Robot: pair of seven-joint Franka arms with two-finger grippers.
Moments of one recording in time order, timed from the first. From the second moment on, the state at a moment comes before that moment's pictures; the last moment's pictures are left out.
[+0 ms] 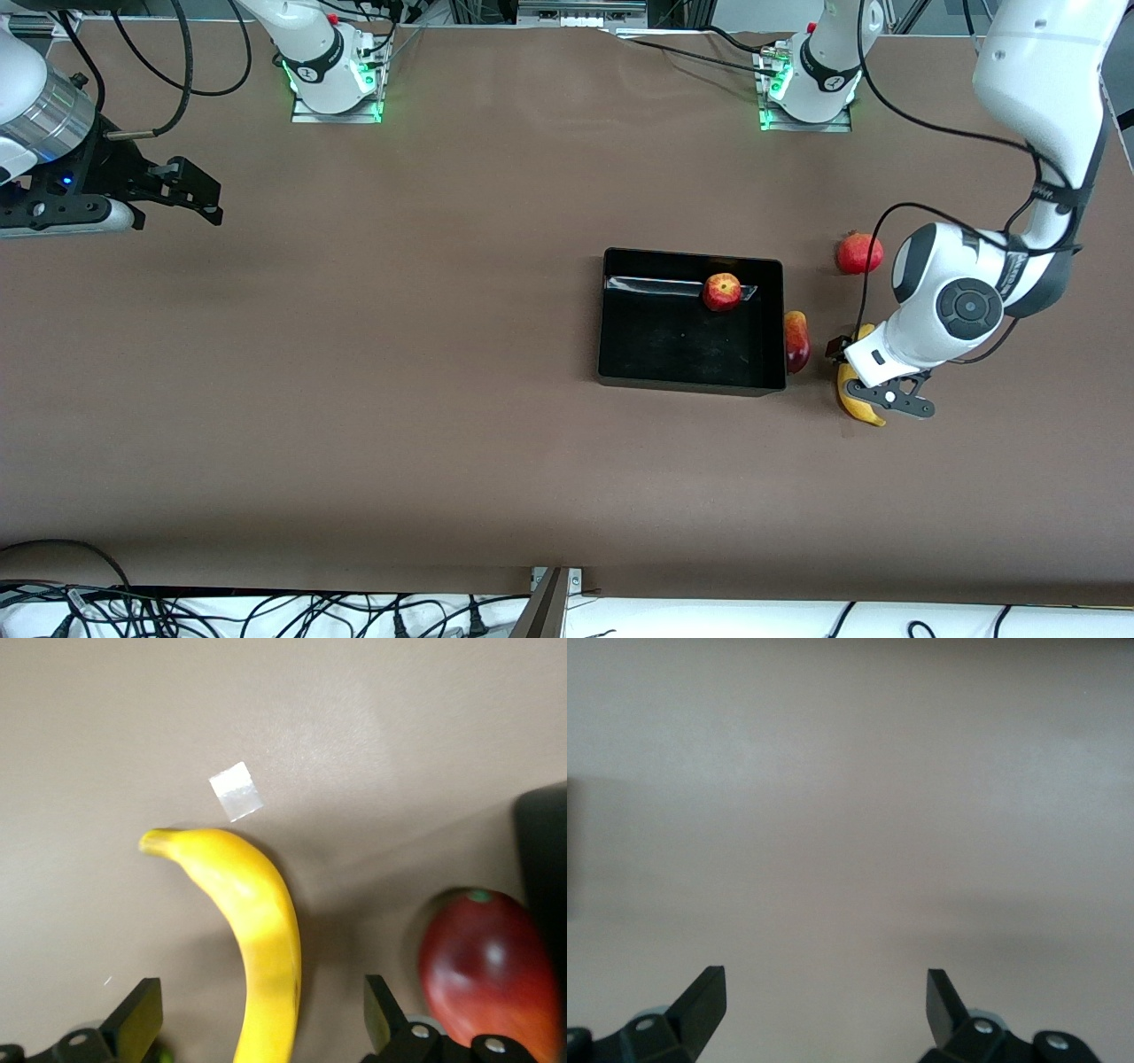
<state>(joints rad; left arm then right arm) 0.20 0.56 -0.25 -1.86 0.32 2.37 0.07 -0.03 -0.01 0.15 -1.63 0.00 1.65 0.06</state>
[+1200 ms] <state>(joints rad) 0.24 0.46 -0.48 -1.66 0.18 1.87 0.01 -0.03 -0.01 0.15 -1.63 0.00 1.65 0.06</state>
